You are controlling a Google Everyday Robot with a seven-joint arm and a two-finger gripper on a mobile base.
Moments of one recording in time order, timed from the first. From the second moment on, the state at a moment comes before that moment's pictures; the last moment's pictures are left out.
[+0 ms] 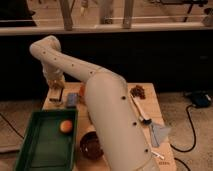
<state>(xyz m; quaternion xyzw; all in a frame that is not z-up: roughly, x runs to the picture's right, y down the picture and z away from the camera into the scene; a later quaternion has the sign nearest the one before) -0.281 -0.014 0.818 -0.21 -0.27 -0.65 0.68</state>
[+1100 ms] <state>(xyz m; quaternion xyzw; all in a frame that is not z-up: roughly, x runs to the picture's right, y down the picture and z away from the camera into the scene) -0.288 -0.006 0.844 -0.26 -0.26 -0.62 0.70</state>
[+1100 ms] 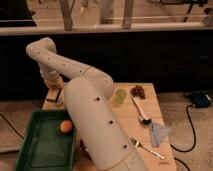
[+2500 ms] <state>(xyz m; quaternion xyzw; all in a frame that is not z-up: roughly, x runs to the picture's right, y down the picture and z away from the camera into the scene) -0.291 -0.004 0.852 -0.26 -0.31 -0.55 0.73</state>
